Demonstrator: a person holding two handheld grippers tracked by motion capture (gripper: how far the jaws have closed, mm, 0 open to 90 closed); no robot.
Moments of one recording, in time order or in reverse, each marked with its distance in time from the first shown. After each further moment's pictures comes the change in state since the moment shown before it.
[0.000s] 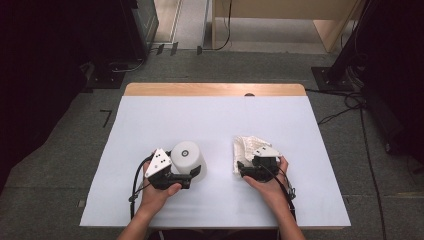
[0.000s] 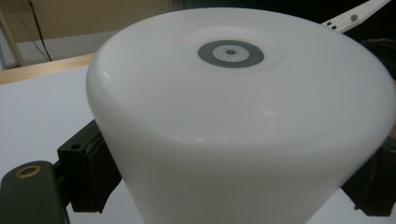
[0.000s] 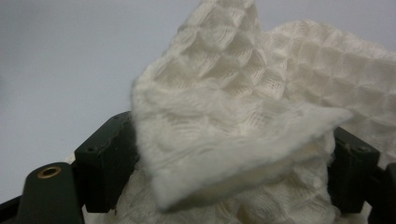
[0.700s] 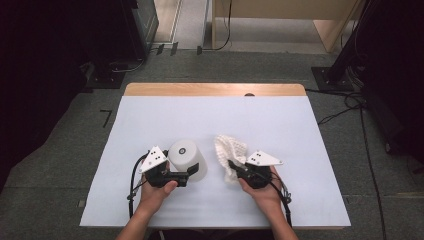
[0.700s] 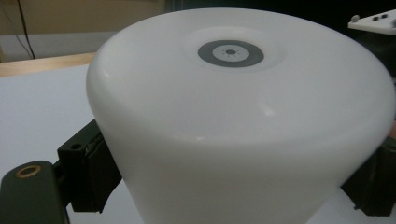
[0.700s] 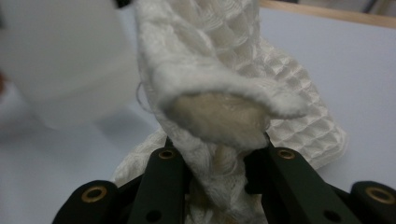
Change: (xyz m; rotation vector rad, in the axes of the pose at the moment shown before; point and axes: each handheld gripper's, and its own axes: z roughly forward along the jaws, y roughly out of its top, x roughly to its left) left arm 0.009 0.002 -0.004 -0.034 -0.055 -0.077; right arm 0.041 0.012 -0.032 -0.207 0.259 -0.053
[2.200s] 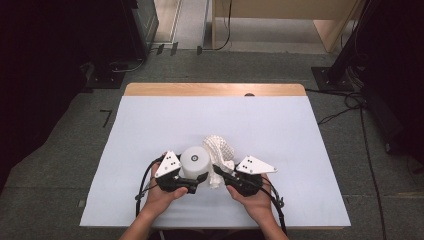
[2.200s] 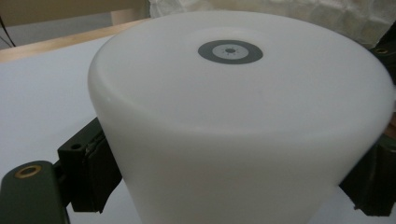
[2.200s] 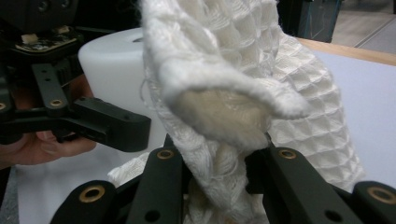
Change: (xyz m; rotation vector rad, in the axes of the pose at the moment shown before) left arm -0.018 -0.009 0.019 0.105 -0.017 0.107; right arm 0.037 0.015 -0.007 -0.113 0.131 -0.030
